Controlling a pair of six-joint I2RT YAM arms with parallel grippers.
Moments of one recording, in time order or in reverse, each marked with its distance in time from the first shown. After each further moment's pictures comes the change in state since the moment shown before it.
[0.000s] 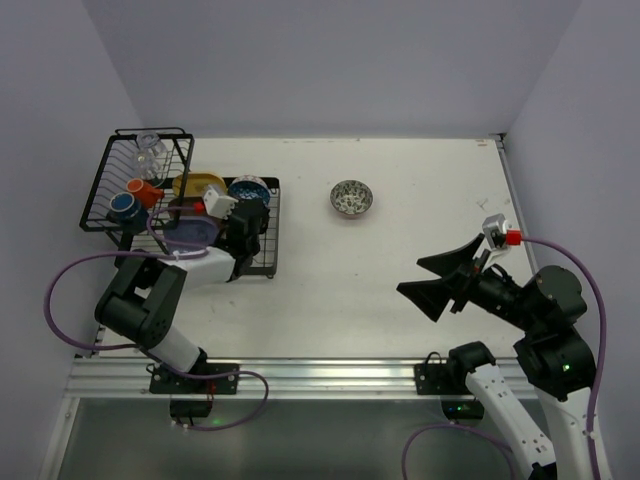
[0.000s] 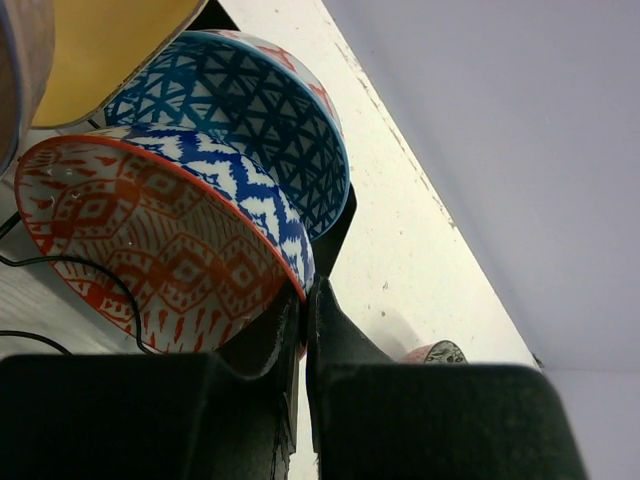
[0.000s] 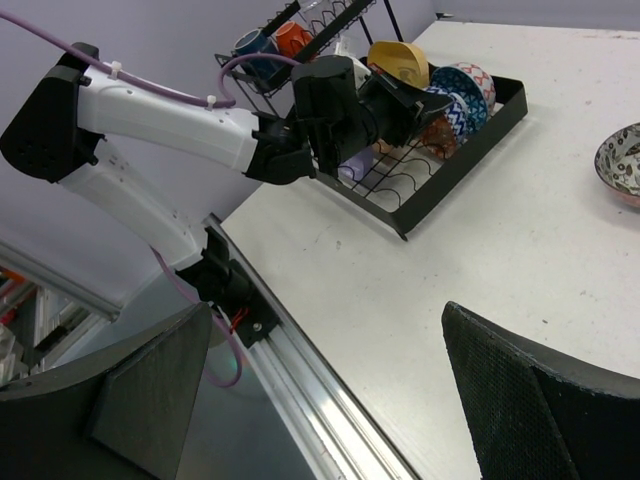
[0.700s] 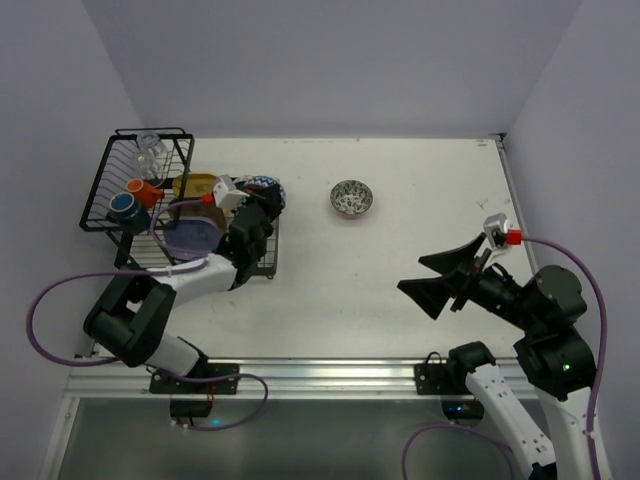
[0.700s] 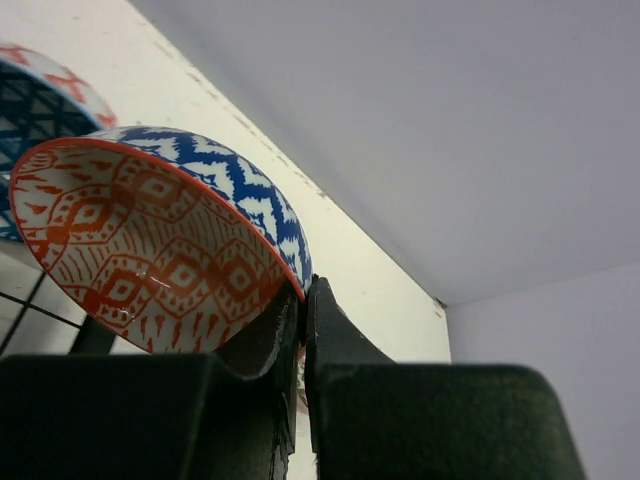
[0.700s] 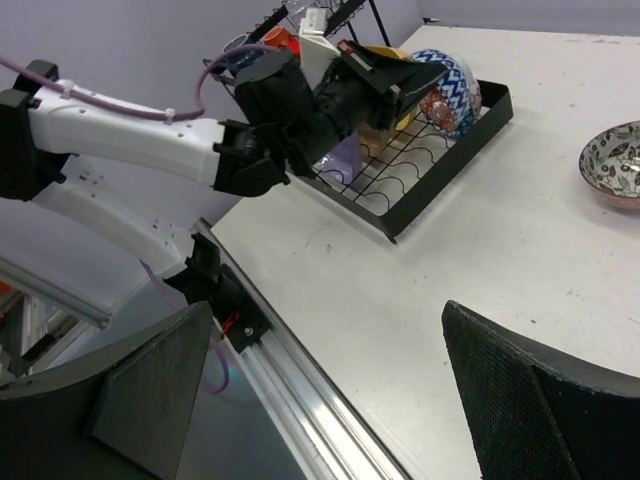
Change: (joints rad) left arm -0.096 -0.079 -0.010 0.190 0.039 0.130; right arm 0.000 0.000 0.000 0.000 0.020 -0.009
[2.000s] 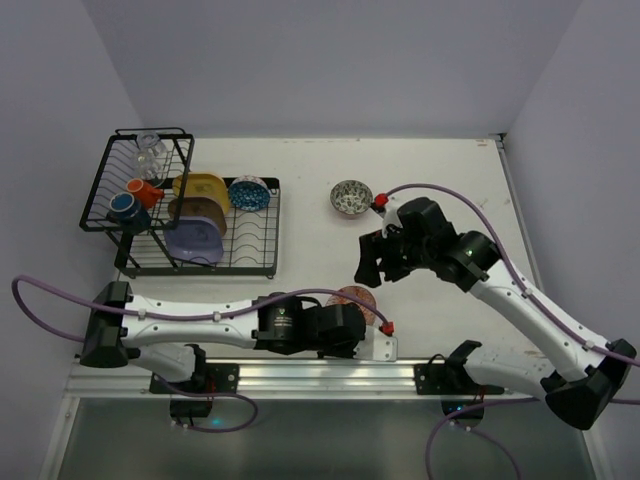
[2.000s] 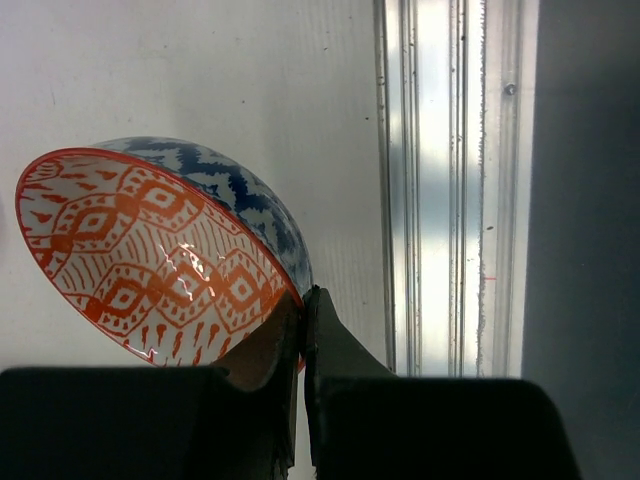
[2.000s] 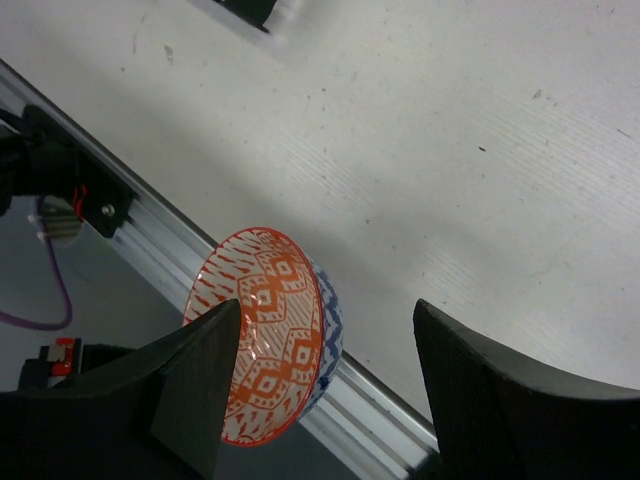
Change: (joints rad) left arm -0.945 -0.113 0.464 -1.390 0.431 1.246; right arm 0.394 0.660 0.150 -0.224 0.423 -0.113
